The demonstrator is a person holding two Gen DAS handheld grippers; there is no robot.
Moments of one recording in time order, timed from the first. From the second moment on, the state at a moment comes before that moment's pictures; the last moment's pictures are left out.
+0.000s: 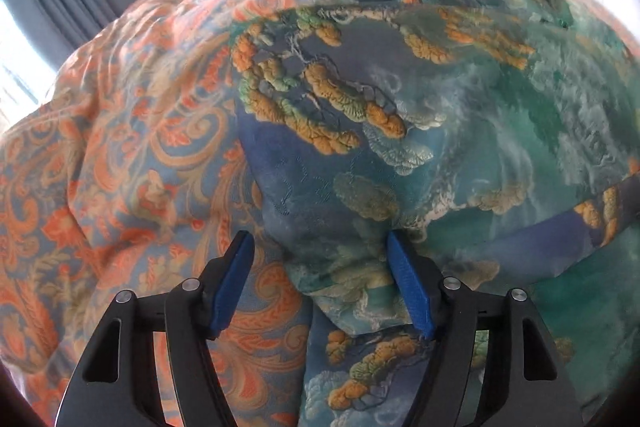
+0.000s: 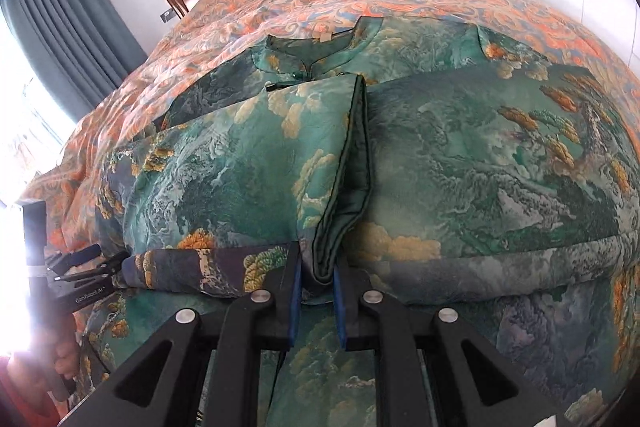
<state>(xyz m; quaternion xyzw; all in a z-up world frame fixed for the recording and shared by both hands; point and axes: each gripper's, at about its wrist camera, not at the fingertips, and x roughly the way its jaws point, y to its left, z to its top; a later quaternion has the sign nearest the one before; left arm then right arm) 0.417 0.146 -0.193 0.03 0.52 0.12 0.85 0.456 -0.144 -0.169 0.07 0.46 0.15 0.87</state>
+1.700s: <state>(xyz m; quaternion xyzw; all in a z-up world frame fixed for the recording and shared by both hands) 0.167 0.125 -0.130 -0.06 0.43 0.05 0.90 0.222 -0.306 -0.105 -0.02 0.36 0.03 0.93</state>
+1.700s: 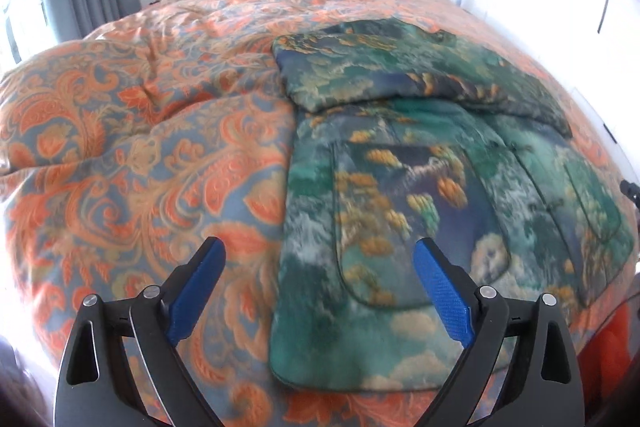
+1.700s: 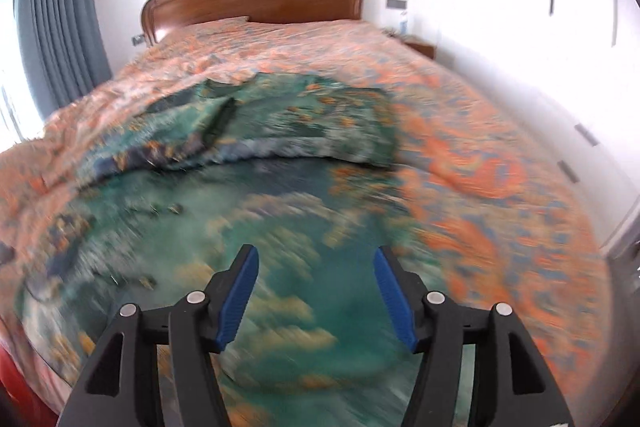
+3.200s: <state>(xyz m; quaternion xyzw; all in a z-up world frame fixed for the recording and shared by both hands) 0.176 0.151 -0.196 -0.17 0.53 -0.03 0.83 0.248 -0.425 -0.179 0.17 0.58 0.12 0.79</state>
